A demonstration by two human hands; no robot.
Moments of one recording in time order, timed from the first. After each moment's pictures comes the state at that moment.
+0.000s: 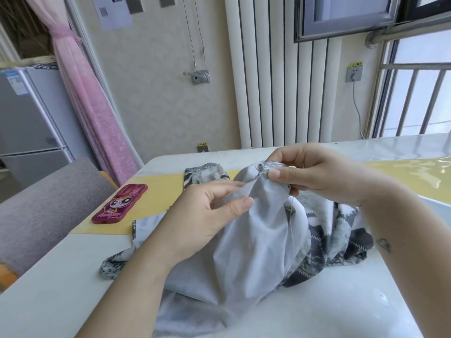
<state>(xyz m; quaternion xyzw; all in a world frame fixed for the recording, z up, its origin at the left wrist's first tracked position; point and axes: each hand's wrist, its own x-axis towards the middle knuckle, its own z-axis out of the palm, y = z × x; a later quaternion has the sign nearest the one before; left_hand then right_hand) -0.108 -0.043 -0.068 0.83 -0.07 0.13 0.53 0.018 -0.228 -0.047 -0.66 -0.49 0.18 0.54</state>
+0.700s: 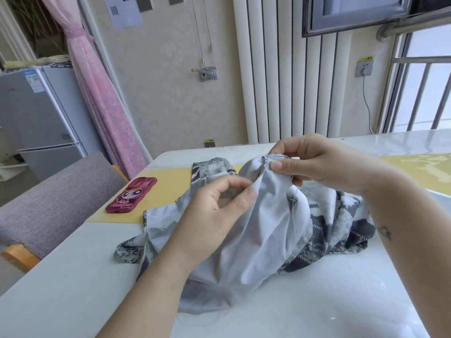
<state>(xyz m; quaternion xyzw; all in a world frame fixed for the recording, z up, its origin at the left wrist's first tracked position) -0.121 -0.059 -0.087 0.80 -0.05 0.20 0.57 0.010 -0.229 -0.044 -0.70 -0.50 0.13 0.50</state>
